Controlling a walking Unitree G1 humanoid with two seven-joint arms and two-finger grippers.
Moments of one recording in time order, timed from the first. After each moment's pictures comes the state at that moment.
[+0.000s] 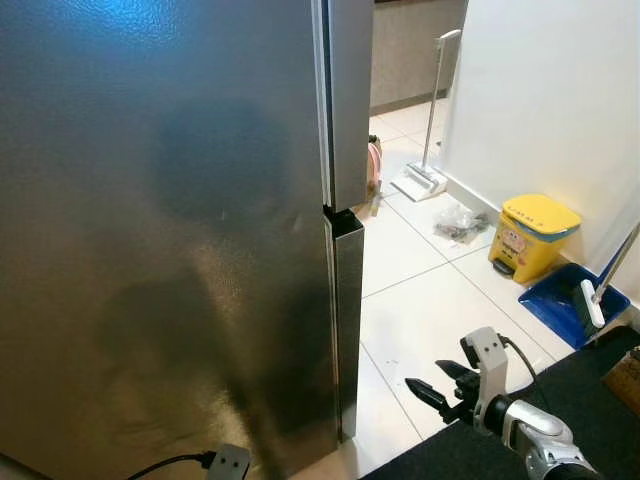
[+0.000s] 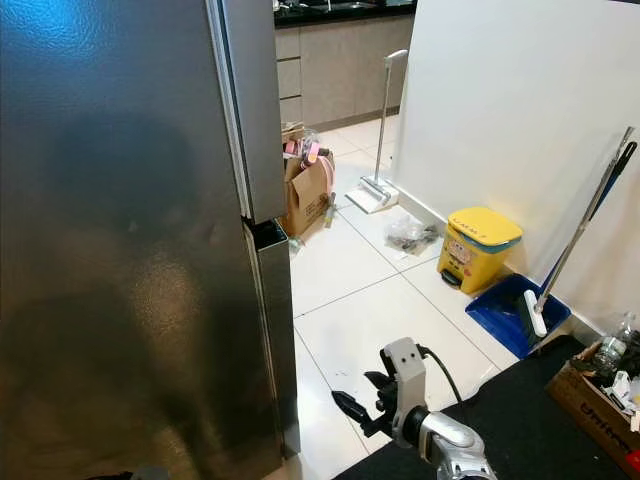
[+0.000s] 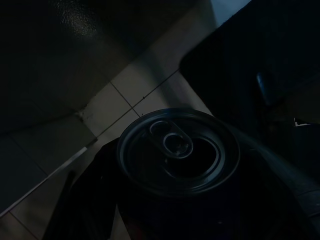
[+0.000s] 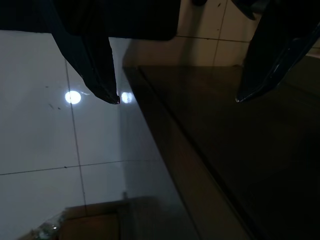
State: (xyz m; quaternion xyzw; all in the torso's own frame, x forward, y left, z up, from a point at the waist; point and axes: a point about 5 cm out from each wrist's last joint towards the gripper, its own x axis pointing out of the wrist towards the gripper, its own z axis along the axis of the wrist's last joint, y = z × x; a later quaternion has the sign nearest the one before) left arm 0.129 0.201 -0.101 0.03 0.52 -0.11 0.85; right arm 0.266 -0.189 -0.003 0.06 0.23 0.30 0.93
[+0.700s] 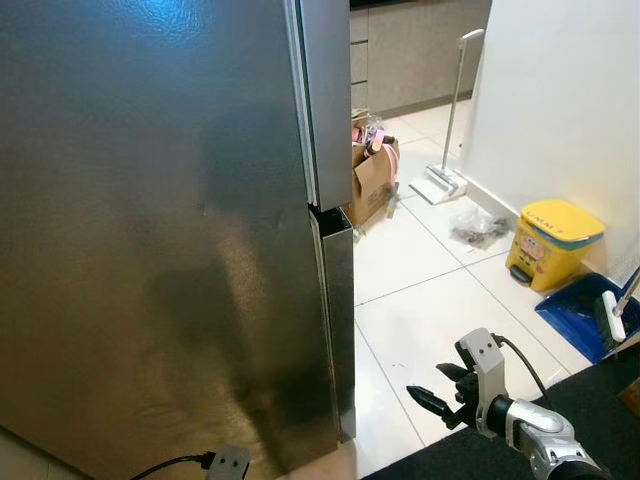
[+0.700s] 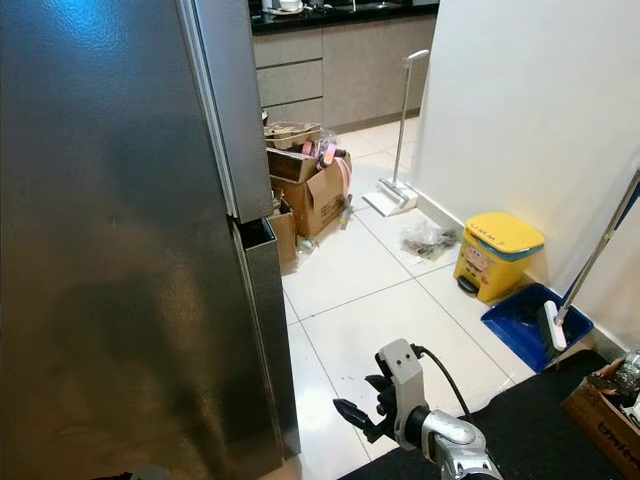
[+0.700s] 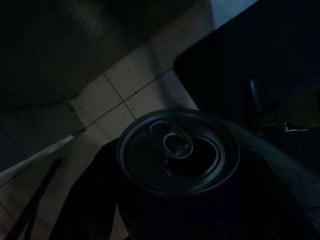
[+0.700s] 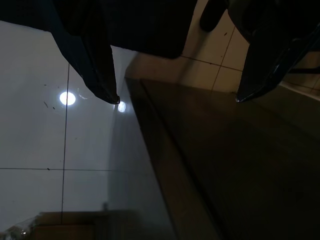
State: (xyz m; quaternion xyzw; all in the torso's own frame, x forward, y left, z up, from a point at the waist) left arm 0.128 0.200 -0.101 0.02 0.52 -0.11 0.85; right arm 0.264 -0.186 -0.005 0.02 0.25 0.33 0.91
